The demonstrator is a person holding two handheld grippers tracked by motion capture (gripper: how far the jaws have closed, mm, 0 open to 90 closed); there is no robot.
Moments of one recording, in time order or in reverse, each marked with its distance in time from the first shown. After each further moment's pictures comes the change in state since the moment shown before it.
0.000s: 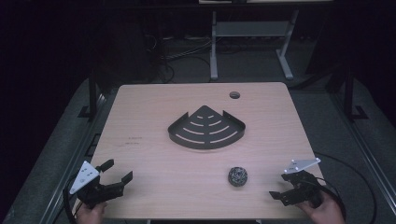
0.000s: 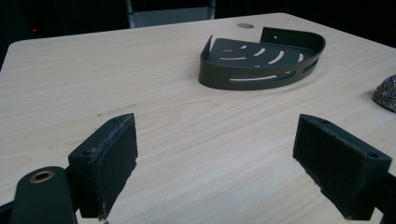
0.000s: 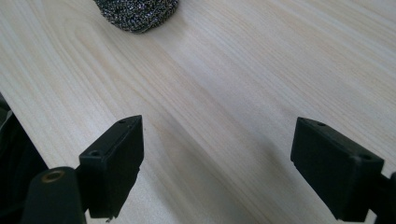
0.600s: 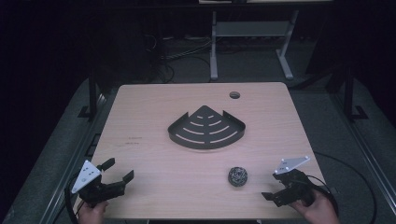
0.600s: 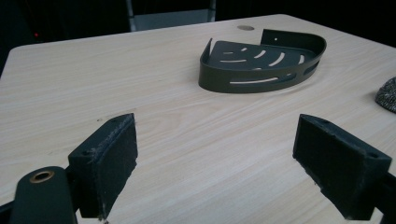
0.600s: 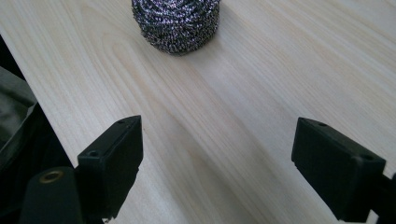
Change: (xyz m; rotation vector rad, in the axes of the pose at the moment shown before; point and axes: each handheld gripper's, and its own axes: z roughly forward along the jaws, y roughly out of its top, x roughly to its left) left arm -0.001 0.001 0.003 -0.012 0.003 0.006; right arm 0.018 0.021 0.003 0.011 0.042 -0.080
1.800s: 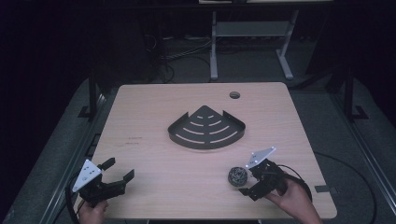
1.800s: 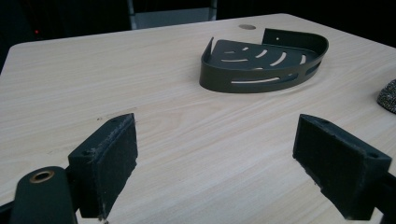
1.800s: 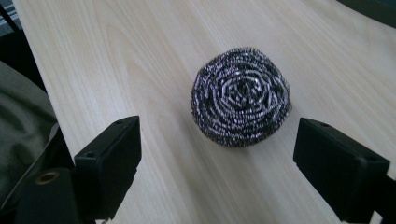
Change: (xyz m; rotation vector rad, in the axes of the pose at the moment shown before) left arm 0.000 0.001 0.002 0.009 0.011 -0.004; right arm 0.030 0.066 0.028 0.047 0.058 -0.146
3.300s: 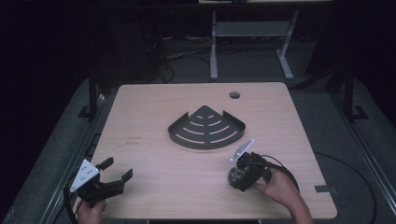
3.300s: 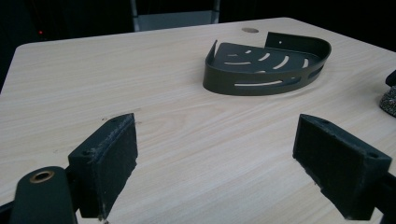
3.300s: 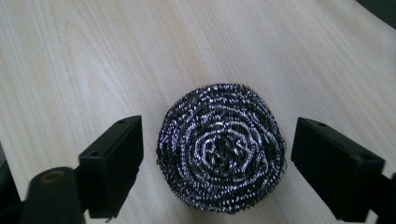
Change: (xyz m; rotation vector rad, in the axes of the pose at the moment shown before) left arm 0.003 0.000 -0.002 -0.008 0.005 -0.014; right arm -0.015 0.032 0.037 0.125 0.007 -0.060
